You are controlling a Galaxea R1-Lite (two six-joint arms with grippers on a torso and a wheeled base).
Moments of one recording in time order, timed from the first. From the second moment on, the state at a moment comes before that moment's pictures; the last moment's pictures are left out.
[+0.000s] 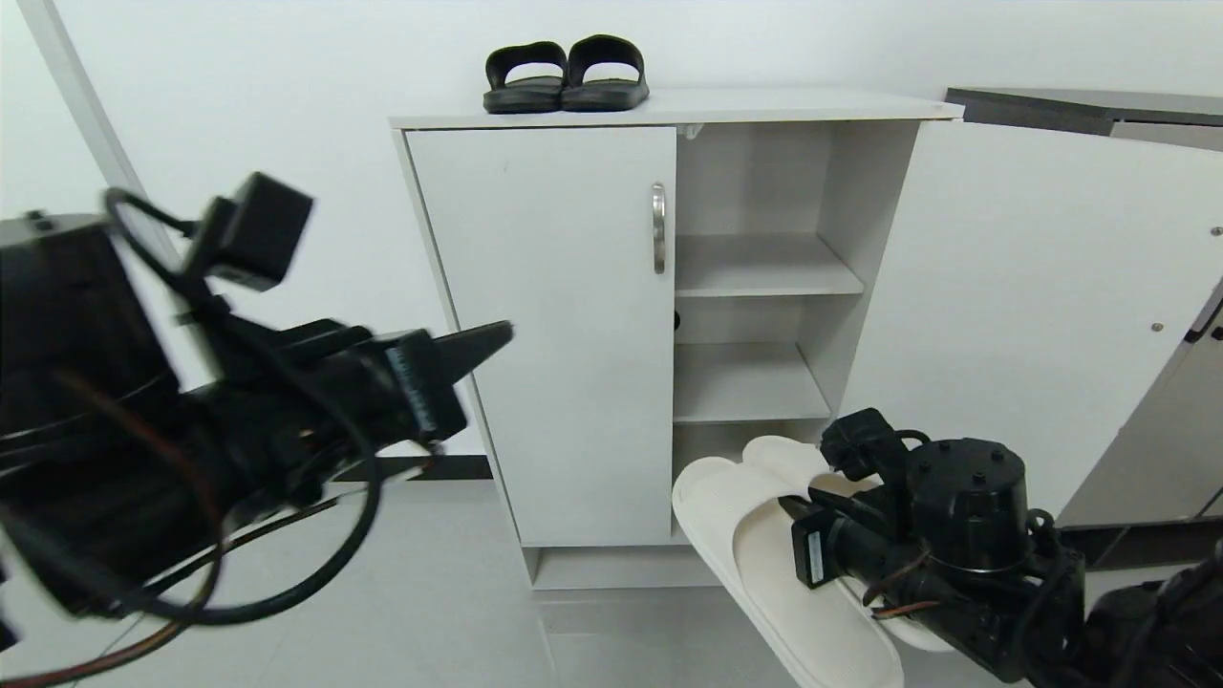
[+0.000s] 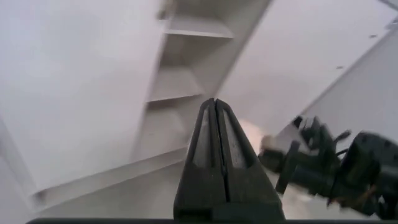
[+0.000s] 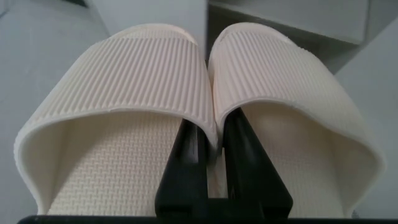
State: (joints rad) left arm -0.59 1.30 -0.68 -0.62 0.05 -0.30; right arm 0.71 1.85 -0.54 -1.00 -0.28 0.10
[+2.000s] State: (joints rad) left arm 0.00 0.00 0.00 0.00 0.06 -0.03; right arm 0.69 2.10 -0.71 -1.08 -0.55 0.11
